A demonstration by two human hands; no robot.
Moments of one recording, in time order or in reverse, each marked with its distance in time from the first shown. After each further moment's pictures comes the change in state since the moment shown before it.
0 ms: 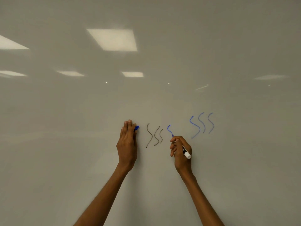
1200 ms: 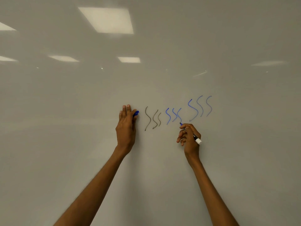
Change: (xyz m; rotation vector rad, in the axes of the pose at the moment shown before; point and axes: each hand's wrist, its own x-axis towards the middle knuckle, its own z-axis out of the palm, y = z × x) left_hand -0.003 -0.003 -0.004 -0.045 -0.112 -0.014; right_hand -0.007 0.003 -0.036 0.020 0.066 0.112
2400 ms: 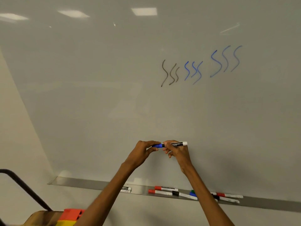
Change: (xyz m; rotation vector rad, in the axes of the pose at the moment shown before) left_hand -0.219 -0.005 -0.064 -0.253 -0.814 -0.261; right_hand -0.181 0.089 -0.006 0.024 -0.374 0.571
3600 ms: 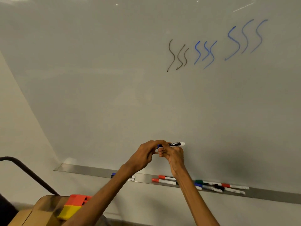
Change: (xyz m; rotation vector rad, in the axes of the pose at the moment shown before) left_hand -0.030 -0.023 0.019 -0.109 -0.095 0.105; right_hand -0.013 0.047 0.040 0.285 0.180 0.199
